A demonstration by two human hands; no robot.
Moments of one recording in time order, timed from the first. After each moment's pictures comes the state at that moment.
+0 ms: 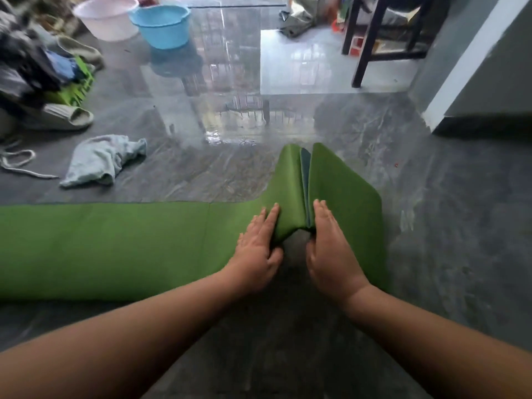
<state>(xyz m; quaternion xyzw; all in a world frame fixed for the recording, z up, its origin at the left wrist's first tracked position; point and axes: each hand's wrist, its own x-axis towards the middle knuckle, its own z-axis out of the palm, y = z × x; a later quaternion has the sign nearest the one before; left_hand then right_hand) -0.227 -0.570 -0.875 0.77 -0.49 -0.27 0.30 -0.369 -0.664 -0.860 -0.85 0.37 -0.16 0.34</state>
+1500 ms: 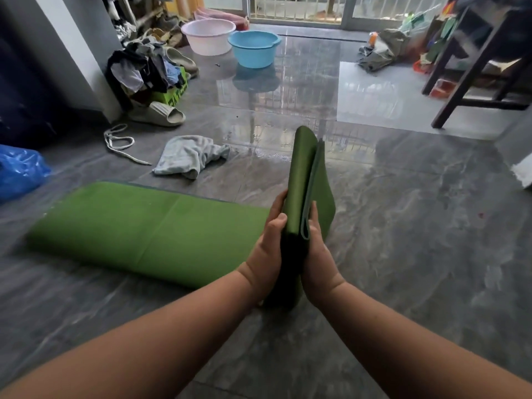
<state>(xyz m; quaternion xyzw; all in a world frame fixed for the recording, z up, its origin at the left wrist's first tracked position) -0.135 -0.482 -0.823 0.52 -0.22 -0.33 0.75 -0.192 -0.543 -0.845 -0.46 0.24 -0.26 0.81</state>
